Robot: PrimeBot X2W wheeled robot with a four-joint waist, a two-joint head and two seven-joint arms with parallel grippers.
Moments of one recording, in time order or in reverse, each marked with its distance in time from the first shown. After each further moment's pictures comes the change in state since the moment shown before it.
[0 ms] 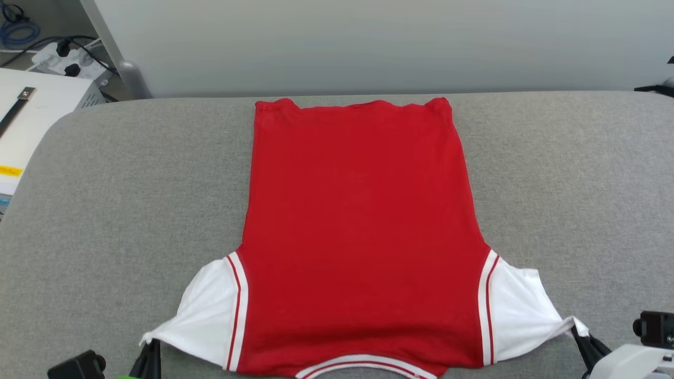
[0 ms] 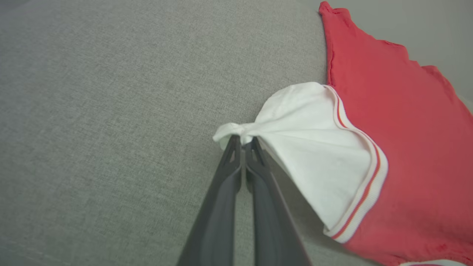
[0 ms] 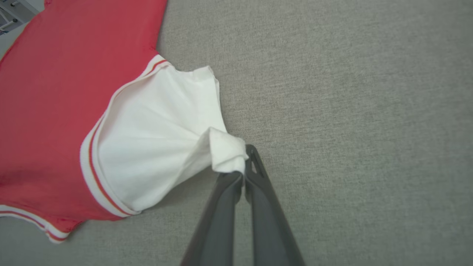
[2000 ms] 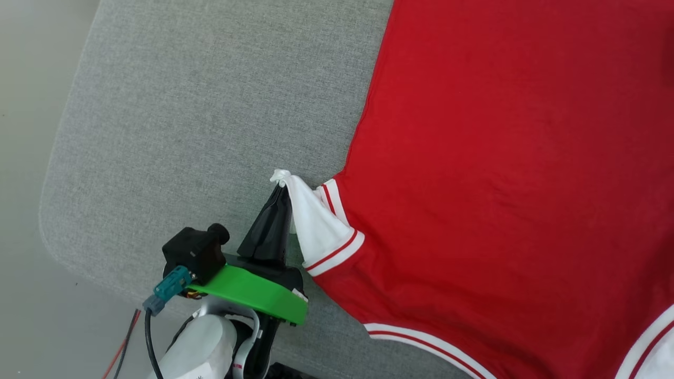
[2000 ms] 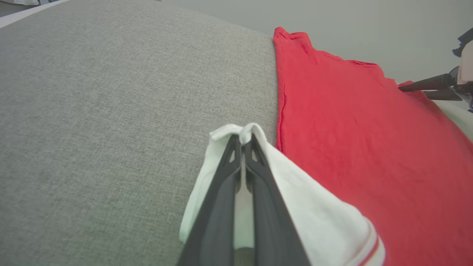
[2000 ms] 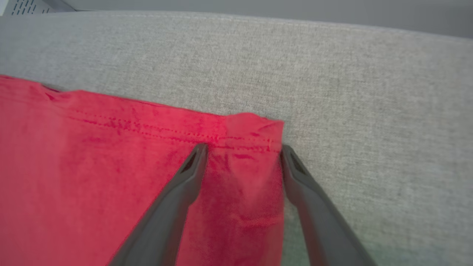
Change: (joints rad) left arm -0.403 -0.190 -0.225 -0.132 0.270 -0.145 -0.076; right arm -1.294 -0.225 0.063 0.830 -0.140 0.000 0.431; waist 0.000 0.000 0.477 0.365
